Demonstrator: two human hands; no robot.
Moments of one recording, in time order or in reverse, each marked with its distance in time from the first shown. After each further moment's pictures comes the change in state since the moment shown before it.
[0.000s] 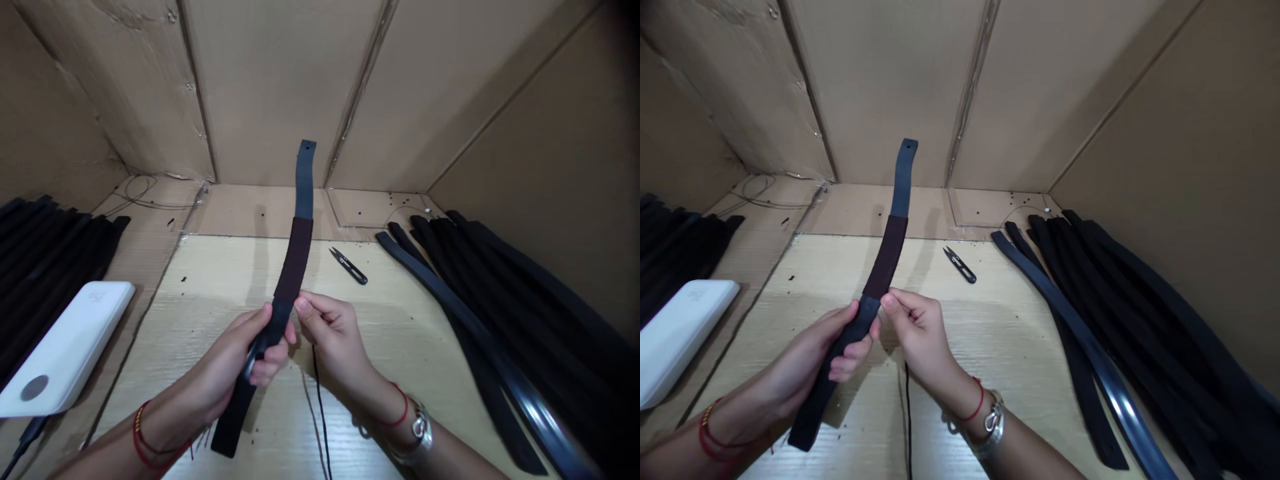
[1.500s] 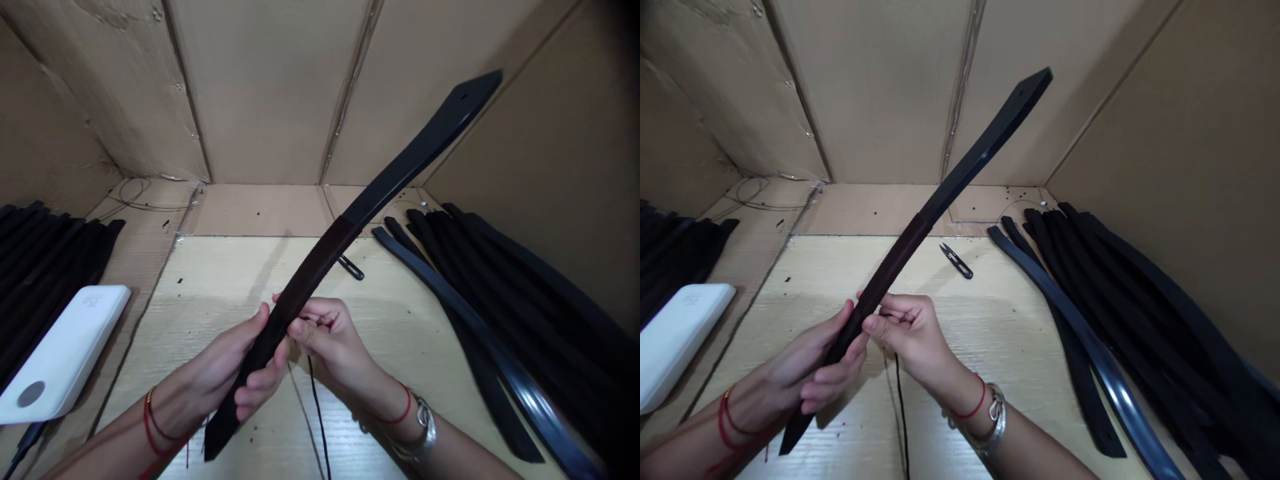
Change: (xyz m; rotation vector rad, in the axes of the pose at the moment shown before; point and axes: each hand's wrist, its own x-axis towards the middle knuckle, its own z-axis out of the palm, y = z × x) left_hand 0.004 -0.006 -0.015 -0.053 -0.256 -0.213; right_hand -0.008 -0.005 0.001 0.359 -0.151 0.134
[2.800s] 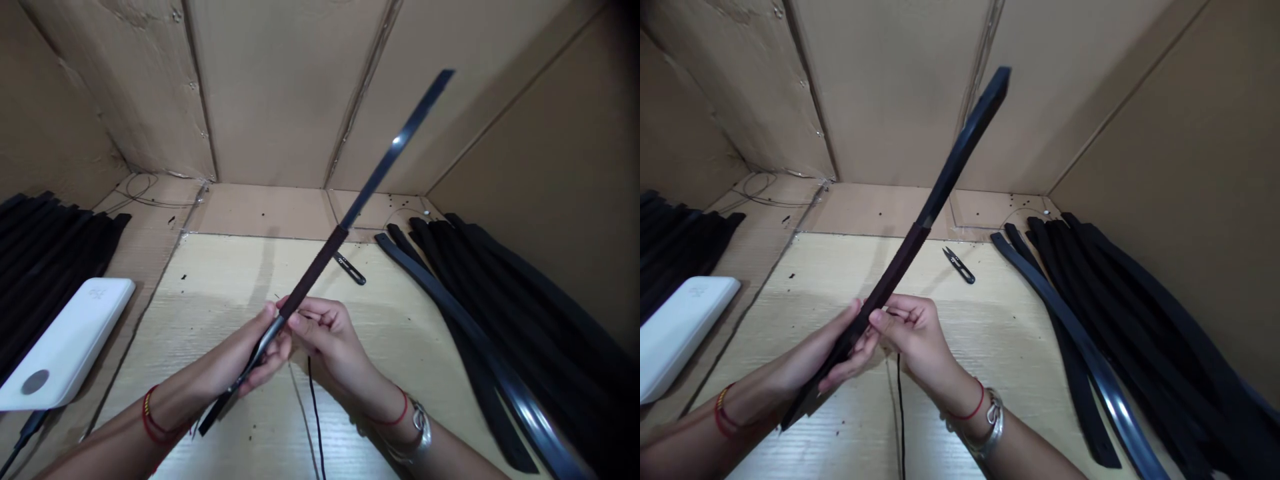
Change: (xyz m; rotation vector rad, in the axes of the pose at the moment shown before) left_hand 0.005 -0.003 0.000 0.335 0.156 0.165; right_hand 0.003 0.002 0.004 0.066 0.063 0.079
